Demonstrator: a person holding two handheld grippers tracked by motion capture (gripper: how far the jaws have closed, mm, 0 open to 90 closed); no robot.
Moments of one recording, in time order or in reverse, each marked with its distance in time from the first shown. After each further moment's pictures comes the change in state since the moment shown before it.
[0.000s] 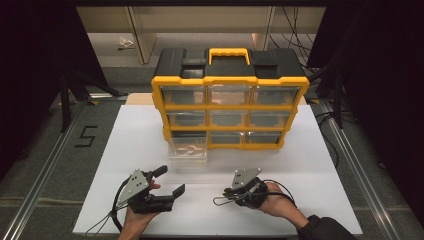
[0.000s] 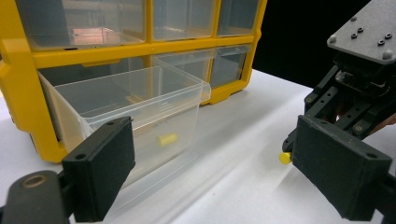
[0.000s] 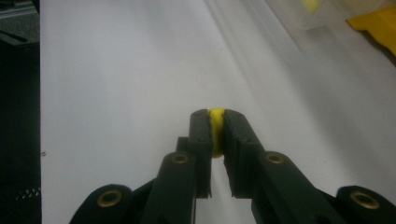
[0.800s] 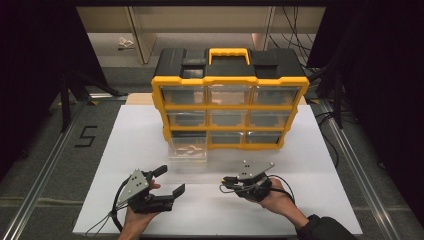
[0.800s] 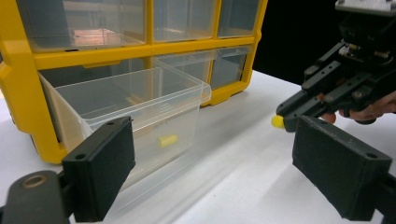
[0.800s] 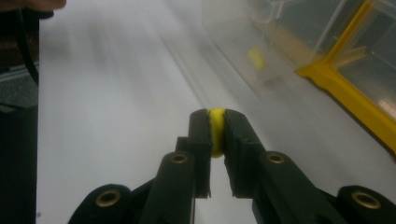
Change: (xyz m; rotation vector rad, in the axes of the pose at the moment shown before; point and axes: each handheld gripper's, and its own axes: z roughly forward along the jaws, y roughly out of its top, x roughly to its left) left arm 0.000 0.000 0.000 -0.003 0.001 0.001; right arm -0.009 0.007 -0.017 -0.198 -0.059 0.095
